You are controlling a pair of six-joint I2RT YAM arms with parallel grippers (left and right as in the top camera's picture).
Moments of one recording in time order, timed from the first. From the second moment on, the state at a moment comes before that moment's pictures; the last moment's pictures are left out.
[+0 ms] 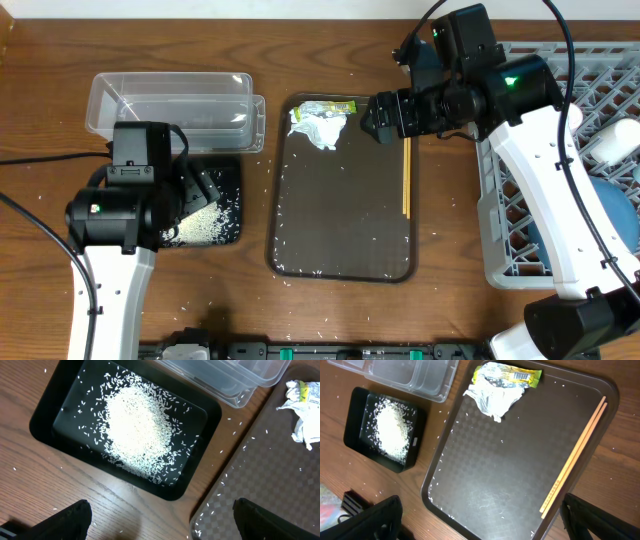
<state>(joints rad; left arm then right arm) -0.01 1.14 1.22 -1.23 -0.12 -0.52 0.36 1.72 1.84 -1.21 -0.36 0.17</state>
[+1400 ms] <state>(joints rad) -0.01 1.14 1.22 -1.23 -0.12 -0.52 0.36 1.72 1.84 -1.21 -0.36 0.17</state>
